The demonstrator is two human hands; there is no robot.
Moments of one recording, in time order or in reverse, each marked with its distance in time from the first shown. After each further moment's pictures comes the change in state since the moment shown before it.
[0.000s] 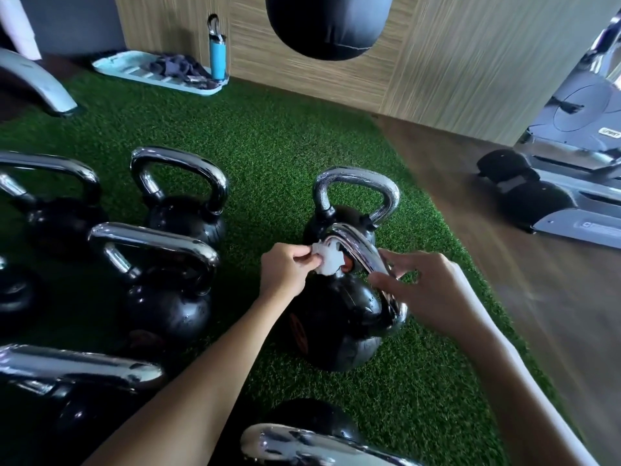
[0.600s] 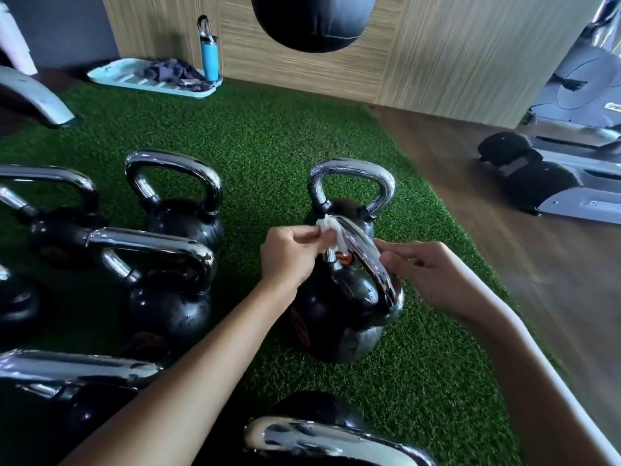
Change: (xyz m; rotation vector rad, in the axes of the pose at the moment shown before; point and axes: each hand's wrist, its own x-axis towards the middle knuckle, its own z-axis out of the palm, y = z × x) left_hand -0.015 0.046 -0.007 -0.338 -0.007 -0.135; right_hand 0.007 0.020 0.000 0.371 -0.161 -0.031
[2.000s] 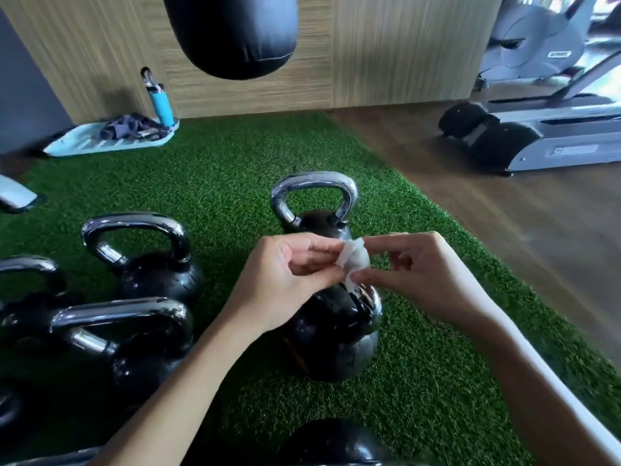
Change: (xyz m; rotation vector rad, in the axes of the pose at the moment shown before) left_hand -0.047 0.072 -0.014 0.254 -0.542 0.353; right_hand -0.029 -0.004 -0.016 0.026 0.226 -0.130
